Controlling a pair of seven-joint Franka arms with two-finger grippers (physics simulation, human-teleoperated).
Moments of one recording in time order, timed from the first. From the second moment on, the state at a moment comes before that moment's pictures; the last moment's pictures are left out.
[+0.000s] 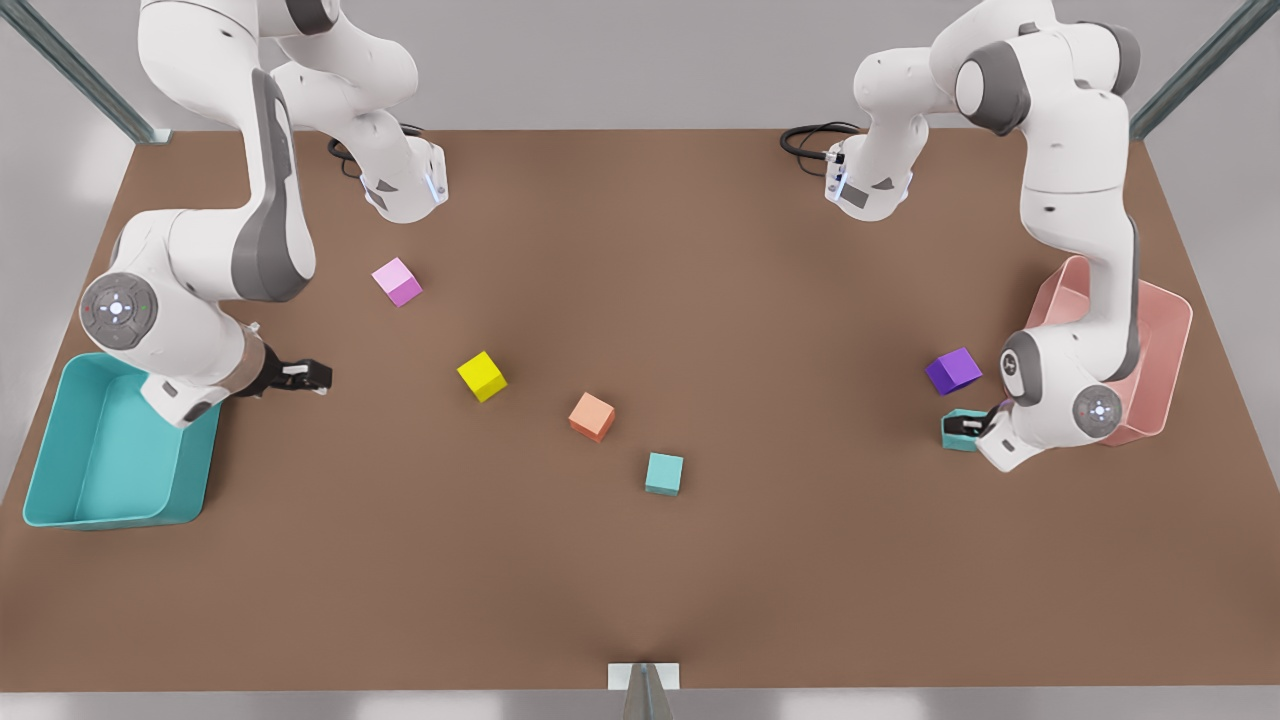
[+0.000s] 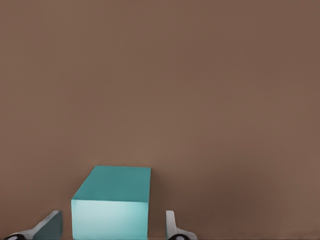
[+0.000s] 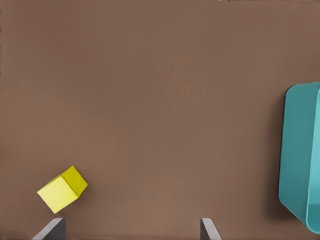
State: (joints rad) left arm 0.04 0.54 0.12 -1.89 -0.04 2.22 0.26; right arm 0.33 0.21 -0.29 -1.60 0.03 1.68 -0.04
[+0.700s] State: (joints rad) left arm -0.16 0.54 -0.24 -1.62 -0.03 2.08 0.07; right arm 0.33 0.23 -0.29 -1.60 0.04 1.69 -0.22
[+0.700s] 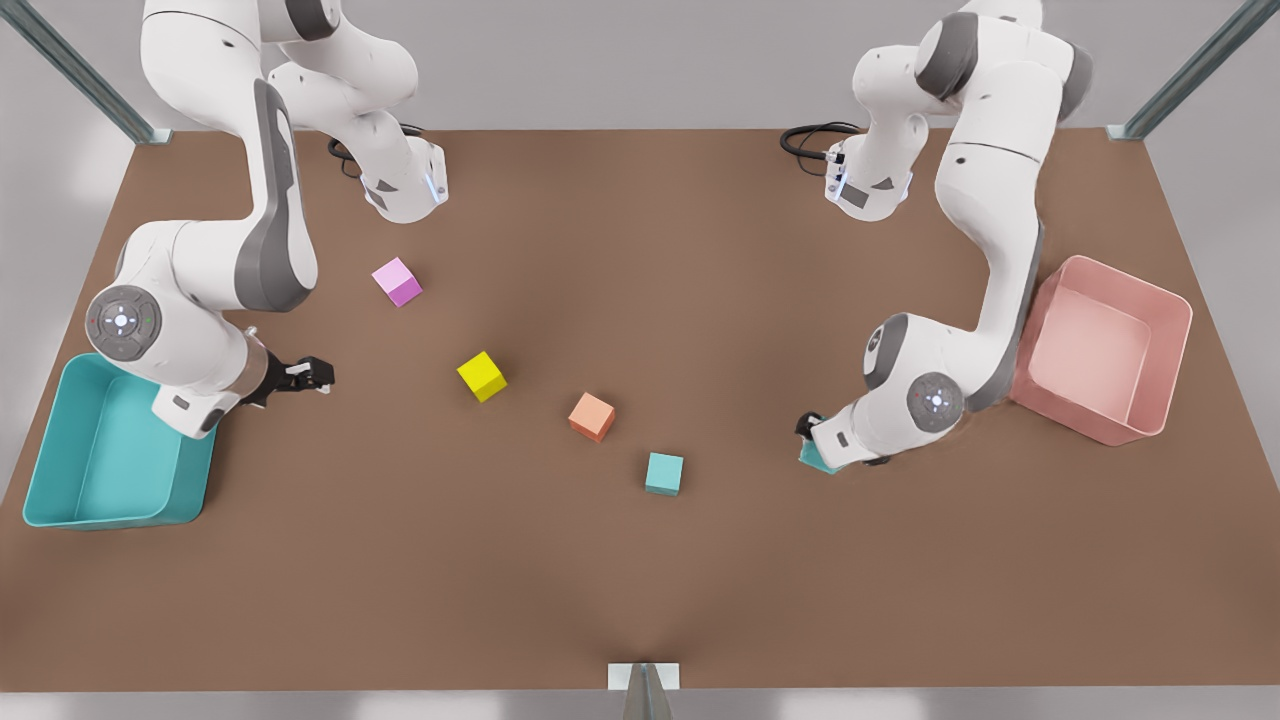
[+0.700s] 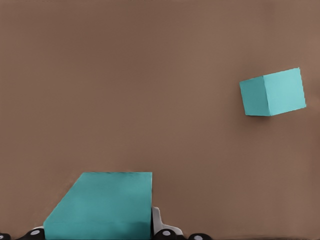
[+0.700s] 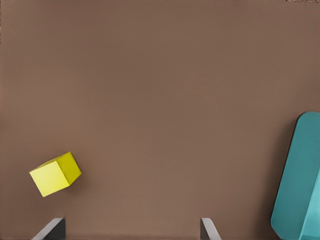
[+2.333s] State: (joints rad) left arm 0.03 0.56 -0.27 -1.08 0.08 1.49 -0.90; right arm 0.33 0.25 -0.29 -1.60 0.03 1.69 -0.27
